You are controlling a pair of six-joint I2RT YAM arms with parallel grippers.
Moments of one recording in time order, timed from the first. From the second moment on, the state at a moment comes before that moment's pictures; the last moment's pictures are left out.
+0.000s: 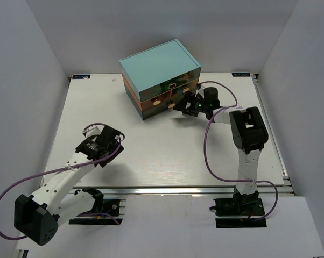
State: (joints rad) left arm -0.50 0.99 0.76 -0.90 -0.43 -1.14; right arm 0.28 2.09 1.24 0.34 -0.62 0.56
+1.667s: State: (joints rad) left arm -0.50 1.02 0.85 -1.02 -0.43 -1.19; right arm 0.33 2.22 1.21 0.57 -0.53 1.02
